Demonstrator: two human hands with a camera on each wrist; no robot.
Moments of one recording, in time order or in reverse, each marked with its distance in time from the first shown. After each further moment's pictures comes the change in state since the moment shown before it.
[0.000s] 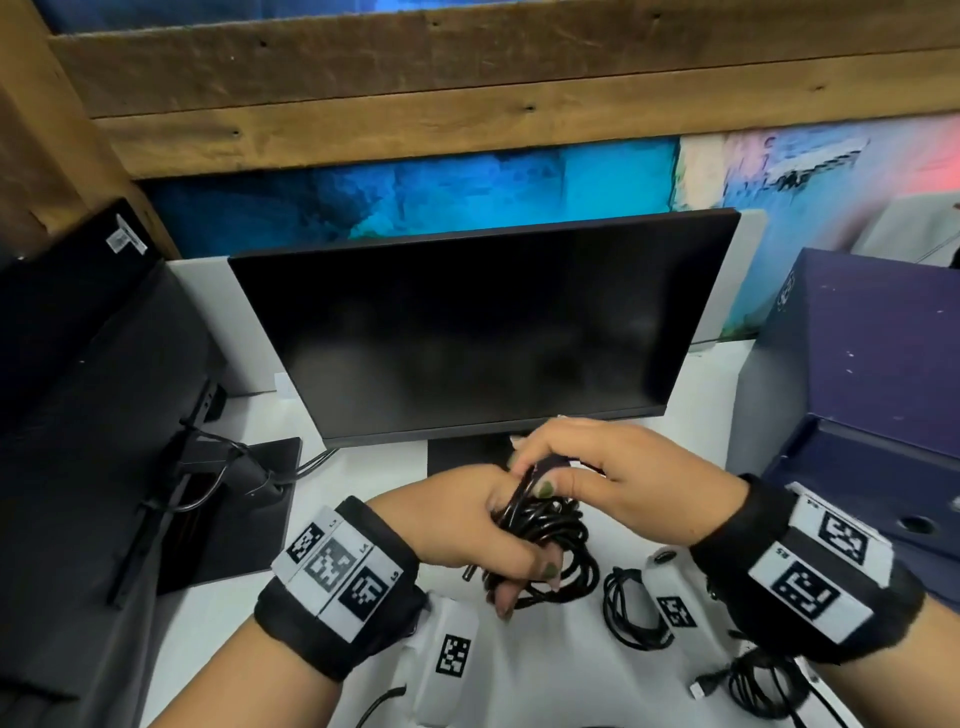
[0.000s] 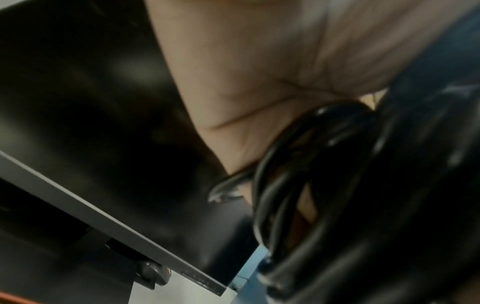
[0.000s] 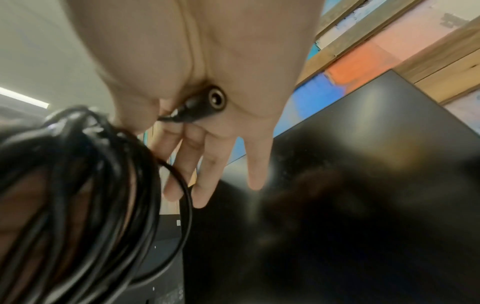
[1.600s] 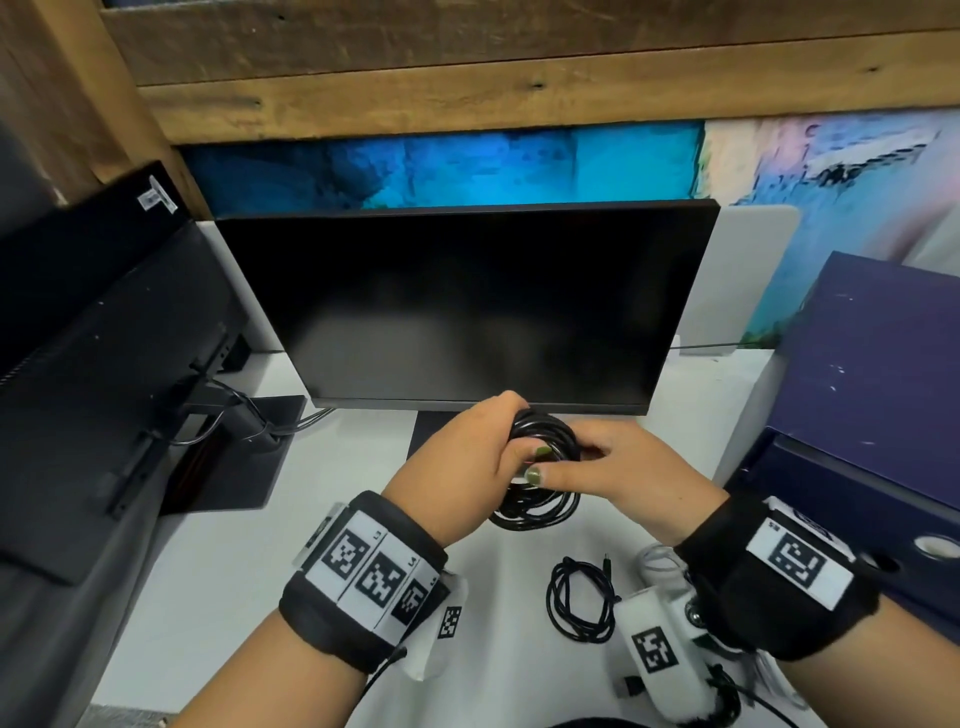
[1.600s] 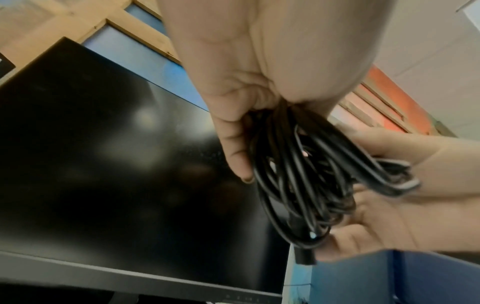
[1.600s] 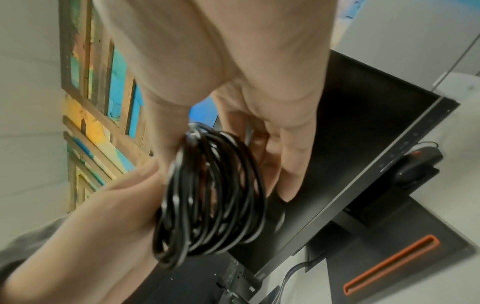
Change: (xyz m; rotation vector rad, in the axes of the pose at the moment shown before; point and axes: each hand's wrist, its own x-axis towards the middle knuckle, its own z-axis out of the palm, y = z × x) left_hand 0.071 0.021 0.054 0.523 0.843 -0.027; right_hand -0.041 0.067 -0.013 0.639 0.086 0.243
